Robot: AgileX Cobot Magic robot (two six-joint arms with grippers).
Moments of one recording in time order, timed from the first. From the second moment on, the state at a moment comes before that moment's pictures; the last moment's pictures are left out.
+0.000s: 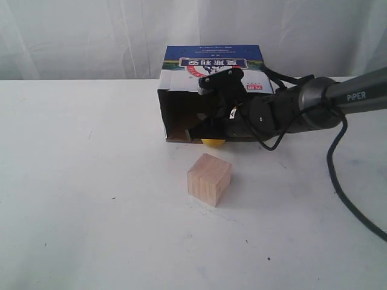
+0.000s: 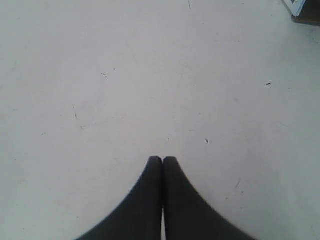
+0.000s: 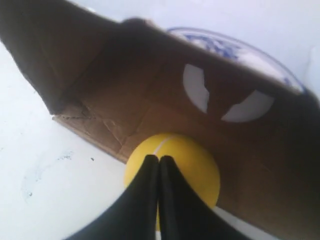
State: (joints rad) left arm 0.03 0.01 0.02 -0.28 0.56 0.16; right arm 0.46 2.05 -1.24 0.05 -0.06 -0.04
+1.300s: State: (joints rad) left arm 0.03 0.01 0.02 -0.28 0.56 0.16; right arm 0.29 2.05 -1.24 0.05 0.03 -0.04
